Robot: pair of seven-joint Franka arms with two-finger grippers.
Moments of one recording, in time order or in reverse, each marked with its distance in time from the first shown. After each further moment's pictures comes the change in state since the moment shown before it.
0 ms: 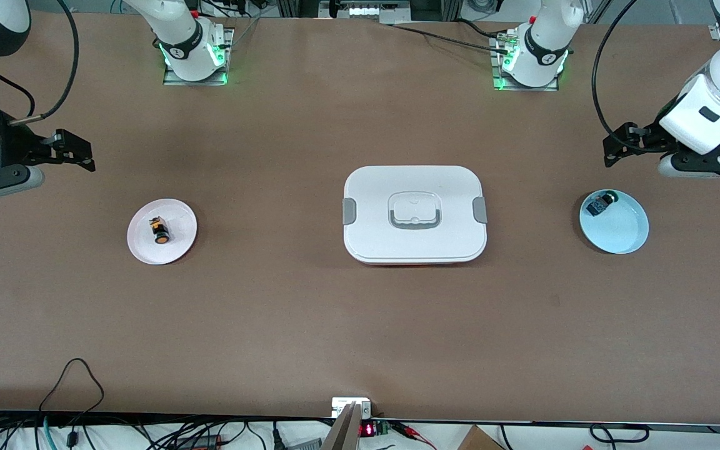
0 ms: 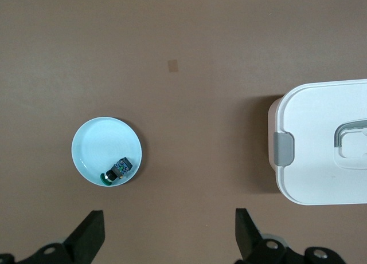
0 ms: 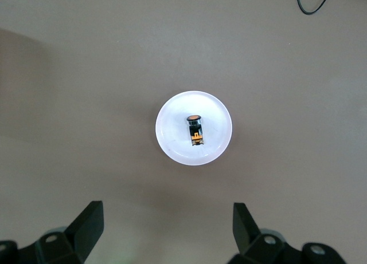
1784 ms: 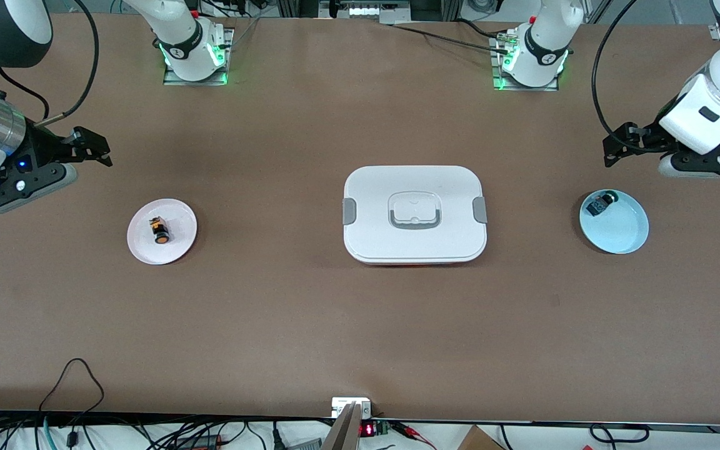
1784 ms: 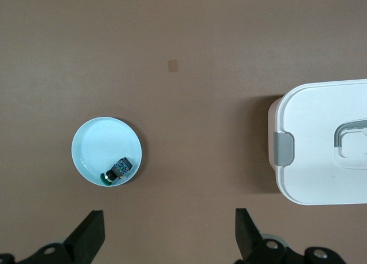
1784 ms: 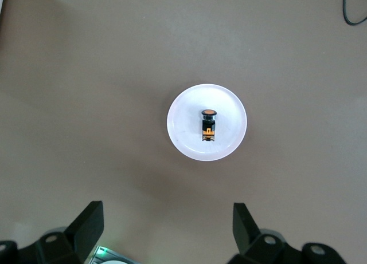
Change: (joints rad) left arm 0.000 0.000 0.000 0.000 0.000 0.000 0.000; right arm 0.018 0.024 0.015 -0.004 0.001 -0.036 -0.165
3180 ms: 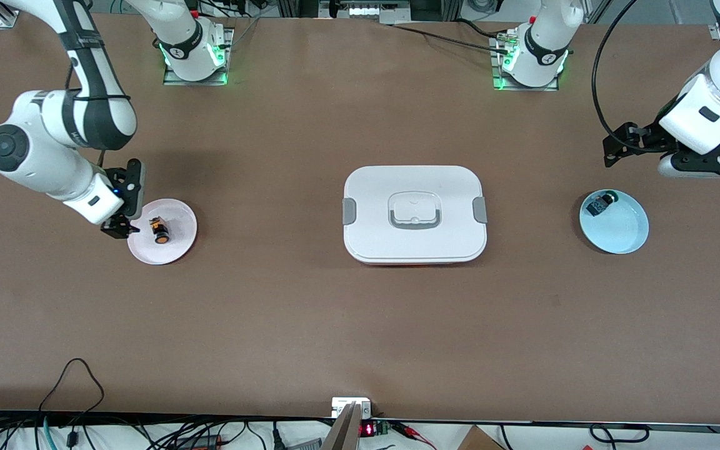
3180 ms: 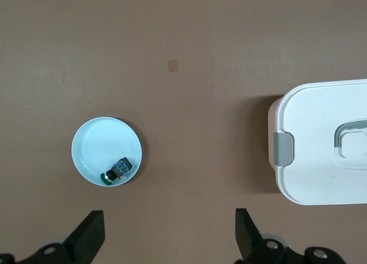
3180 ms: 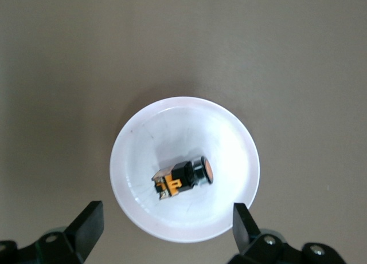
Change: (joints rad) left arm 0.000 0.000 0.000 0.000 0.000 0.000 0.000; right arm -0.136 0.048 0.065 -0.645 -0.001 0.809 -1.287
